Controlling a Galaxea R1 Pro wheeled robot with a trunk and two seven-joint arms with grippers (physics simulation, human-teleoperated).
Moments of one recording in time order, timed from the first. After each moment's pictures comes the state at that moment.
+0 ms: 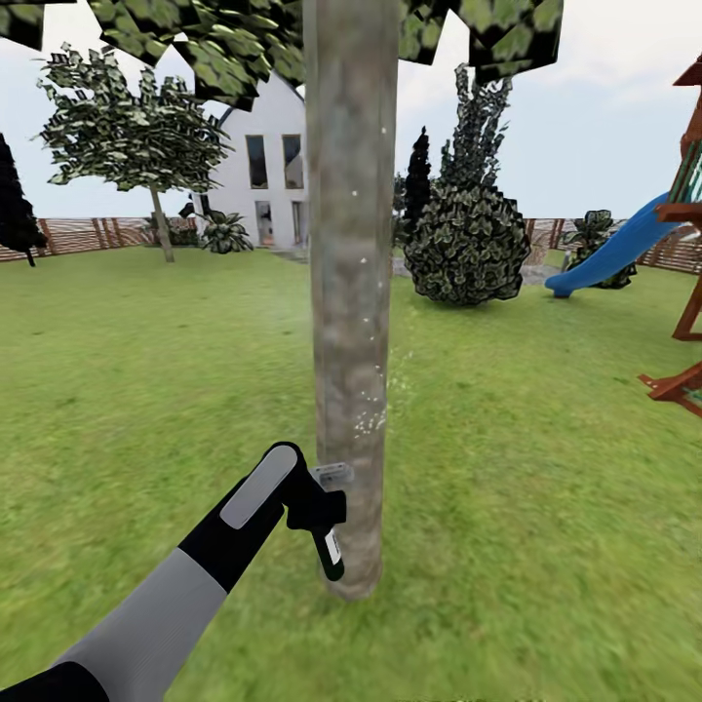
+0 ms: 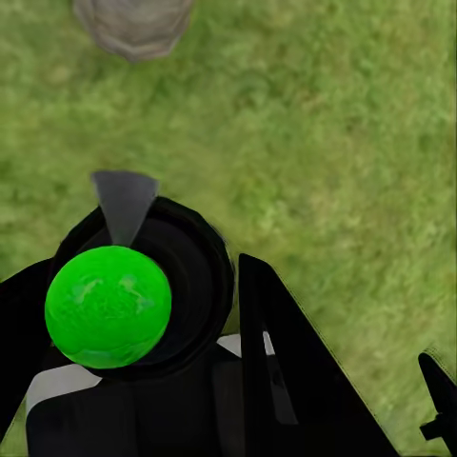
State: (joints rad) left arm -0.79 -0.07 -0.54 -1.10 1.58 1.03 1.14; right arm -0.04 0.02 -0.51 -0.55 0.00 -0.16 0.37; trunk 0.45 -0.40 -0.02
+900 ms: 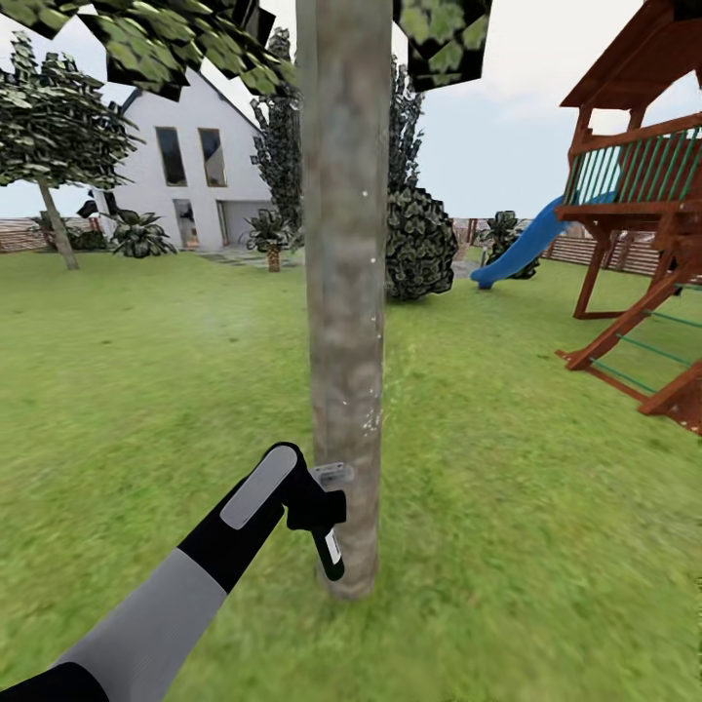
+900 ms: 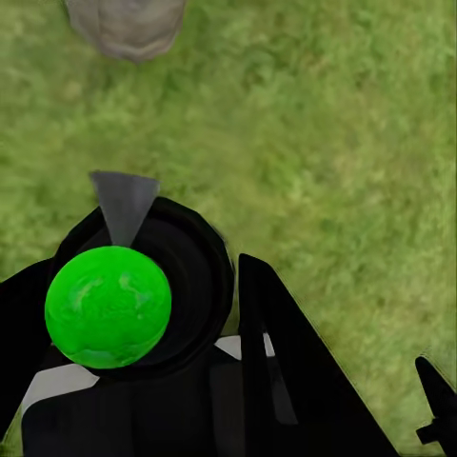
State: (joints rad) left arm -0.78 -0.07 -0.54 -1.10 1.58 1.01 1.14; right arm -0.04 0.02 -0.51 -0.55 0.00 -0.16 0.37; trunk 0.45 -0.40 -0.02
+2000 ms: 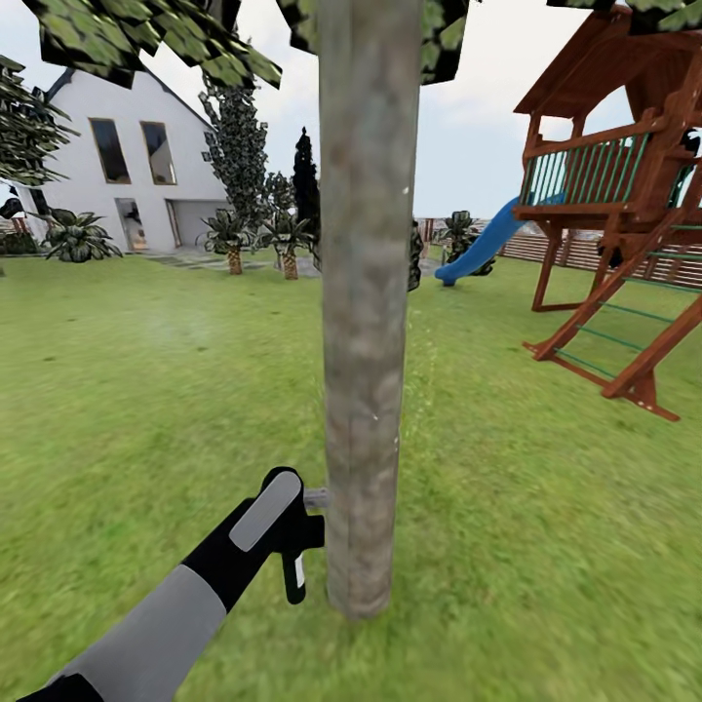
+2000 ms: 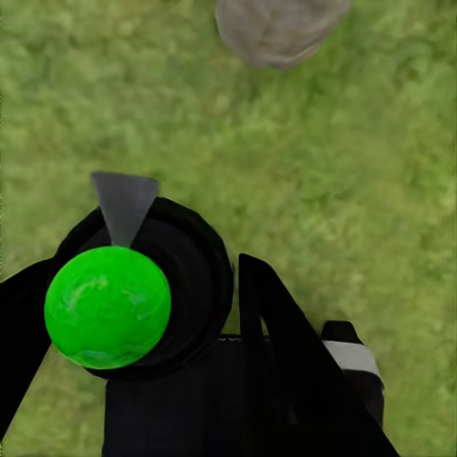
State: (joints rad) left arm -0.74 -0.07 -0.54 -0.97 1.38 0.98 1.14; right arm -0.04 0.02 -0.51 -0.55 0.00 -0.16 0.37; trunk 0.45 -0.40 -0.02
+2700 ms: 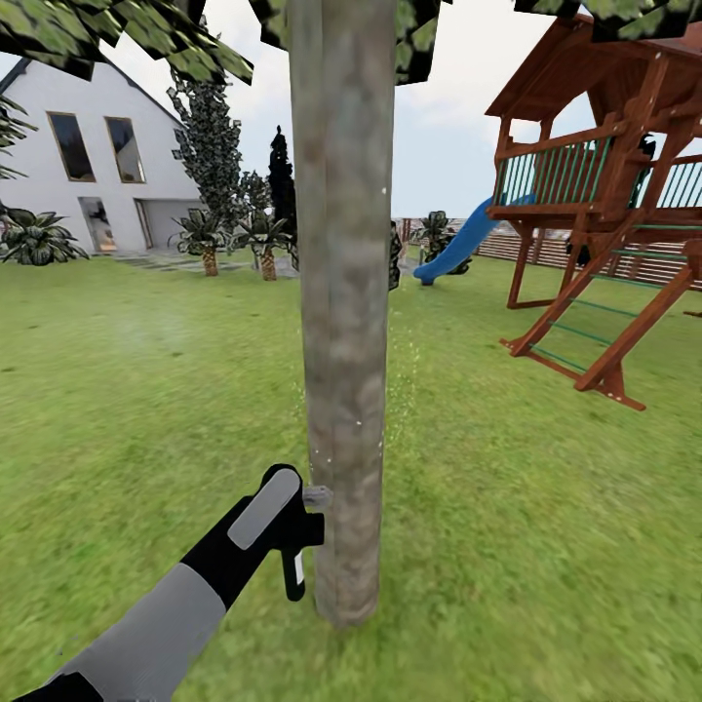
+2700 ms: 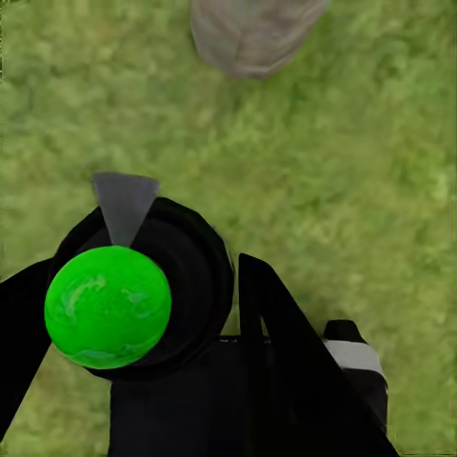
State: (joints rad) left arm -0.75 -0.07 -0.53 -0.98 1.38 1.00 1.14; right arm -0.04 0.02 -0.51 -0.55 0.00 -0.16 0.37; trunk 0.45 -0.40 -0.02
